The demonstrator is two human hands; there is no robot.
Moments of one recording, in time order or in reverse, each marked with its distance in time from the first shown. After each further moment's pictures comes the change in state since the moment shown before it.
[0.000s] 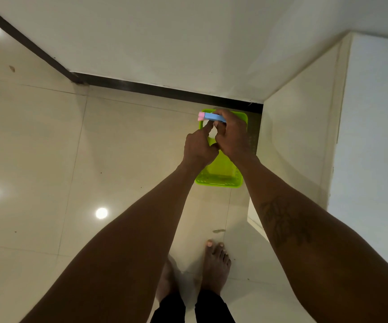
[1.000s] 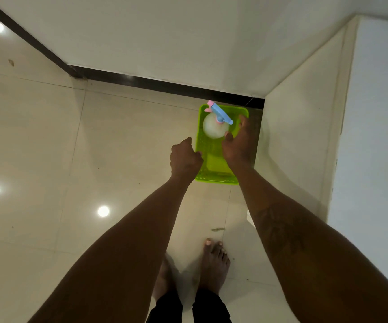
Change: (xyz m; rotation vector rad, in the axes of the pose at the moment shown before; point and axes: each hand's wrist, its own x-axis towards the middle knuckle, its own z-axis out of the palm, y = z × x) left_hand -0.034 -0.034 0.013 0.000 0.010 -0.375; right_hand -0.033 0.022 0.006 0.031 0.119 0.397
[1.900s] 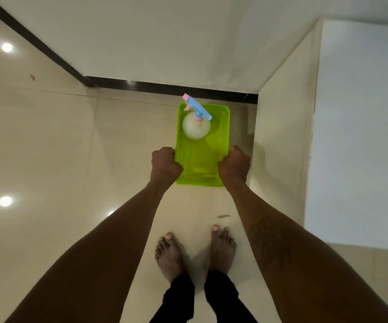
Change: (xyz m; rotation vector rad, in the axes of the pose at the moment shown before) left_hand -0.042 -0.055 -0.066 0.116 -0.034 0.076; right_hand -0.096 0.001 -0.020 -0.145 -0.071 0.186
